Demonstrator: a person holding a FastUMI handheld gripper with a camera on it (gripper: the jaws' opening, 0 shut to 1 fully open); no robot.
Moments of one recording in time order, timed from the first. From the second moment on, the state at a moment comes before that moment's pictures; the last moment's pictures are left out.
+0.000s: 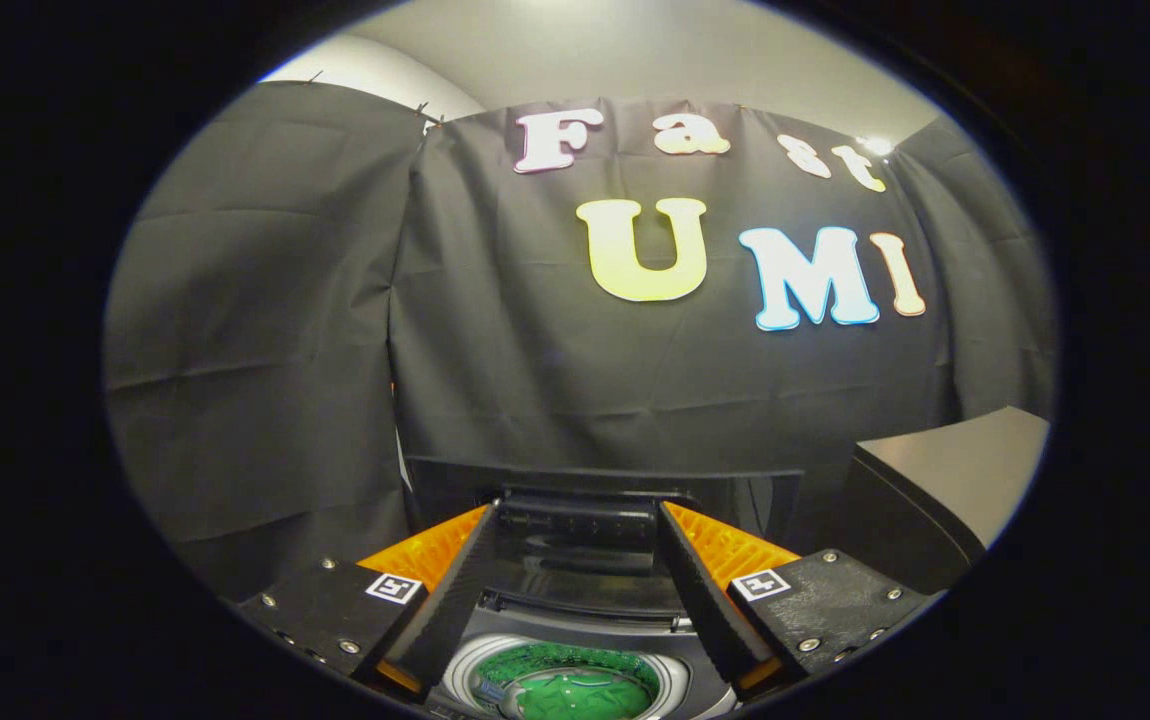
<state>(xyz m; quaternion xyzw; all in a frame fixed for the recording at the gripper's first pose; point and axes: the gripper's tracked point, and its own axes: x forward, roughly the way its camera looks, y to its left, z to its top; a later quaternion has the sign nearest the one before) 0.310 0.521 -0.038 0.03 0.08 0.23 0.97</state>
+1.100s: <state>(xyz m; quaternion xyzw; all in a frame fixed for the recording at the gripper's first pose) 0.430 0.577 -0.053 0.02 0.21 0.17 0.96</state>
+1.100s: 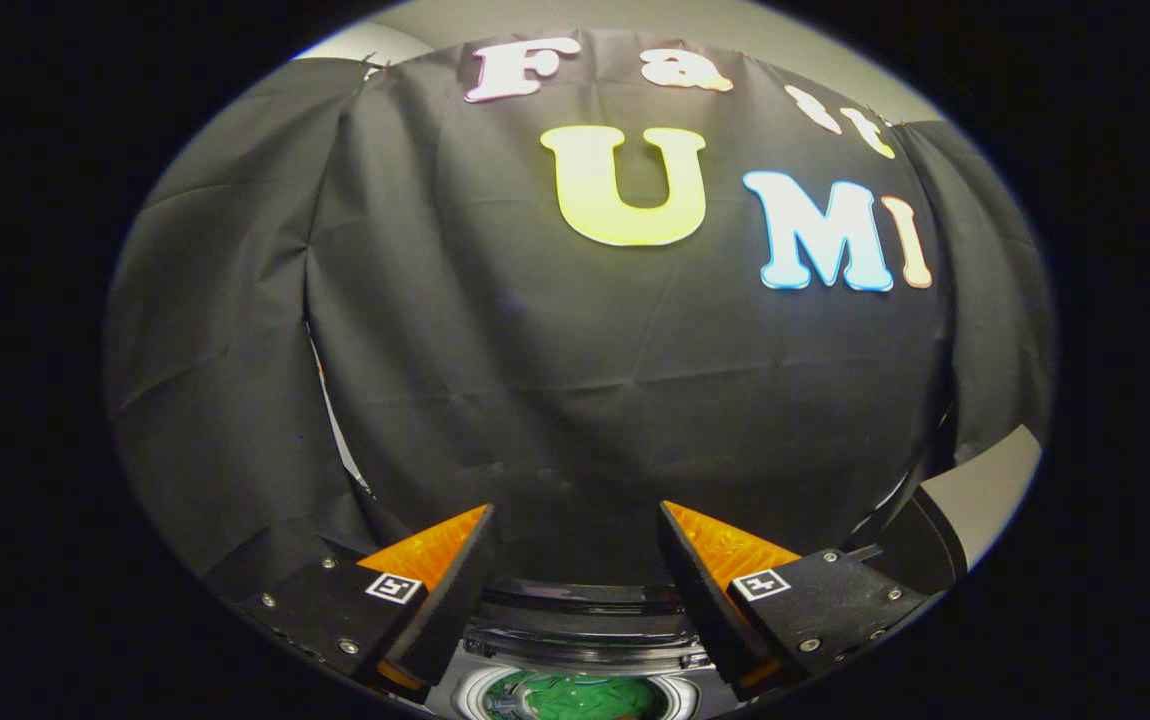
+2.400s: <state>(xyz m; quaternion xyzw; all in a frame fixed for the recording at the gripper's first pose) 0.366 0.561 -0.072 0.01 0.16 0.18 0.97</state>
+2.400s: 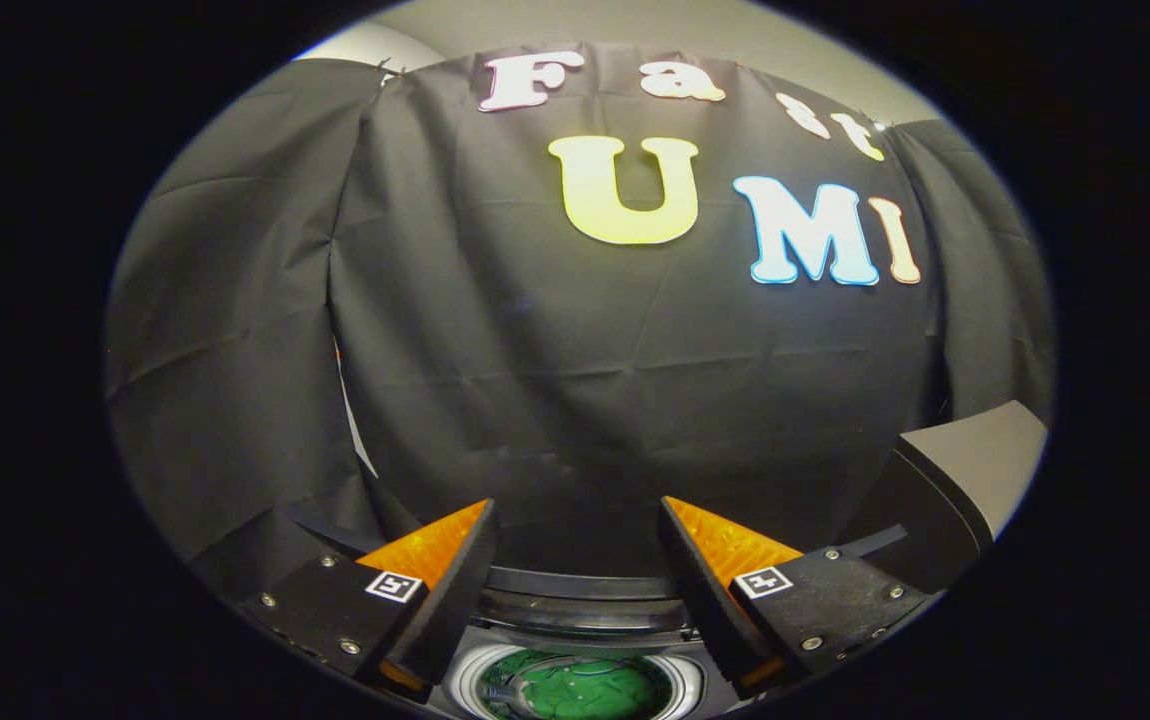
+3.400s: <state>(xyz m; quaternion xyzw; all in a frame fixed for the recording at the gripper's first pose) 0.299 0.551 -0.094 0.01 0.14 0.20 0.97</state>
